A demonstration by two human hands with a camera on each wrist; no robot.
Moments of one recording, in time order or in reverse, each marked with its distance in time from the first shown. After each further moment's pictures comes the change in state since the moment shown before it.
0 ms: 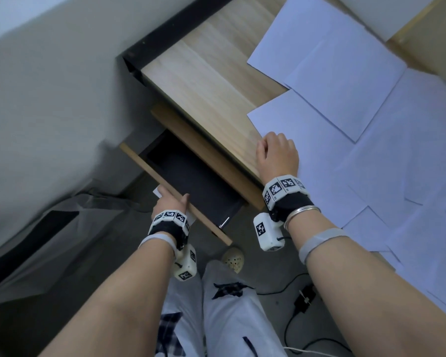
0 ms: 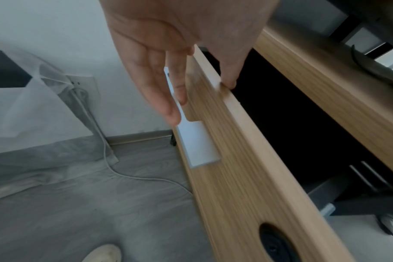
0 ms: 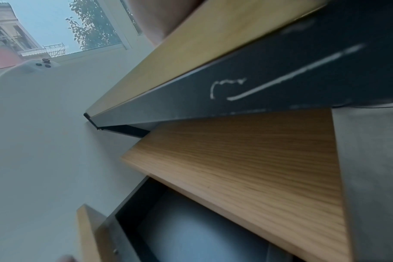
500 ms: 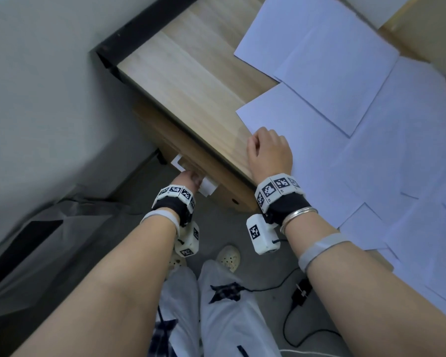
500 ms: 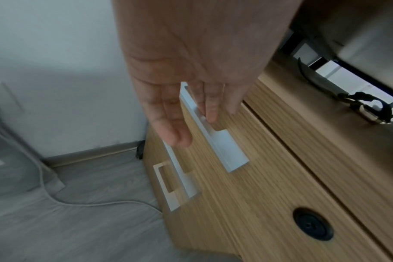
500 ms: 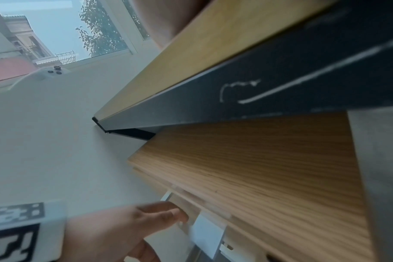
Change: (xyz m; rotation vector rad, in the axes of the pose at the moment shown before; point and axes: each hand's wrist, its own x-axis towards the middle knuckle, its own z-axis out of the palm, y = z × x) left_hand 0.022 0.073 0.005 0.191 -0.297 0.381; right_hand 0.004 0.000 0.003 0.061 0.022 0.013
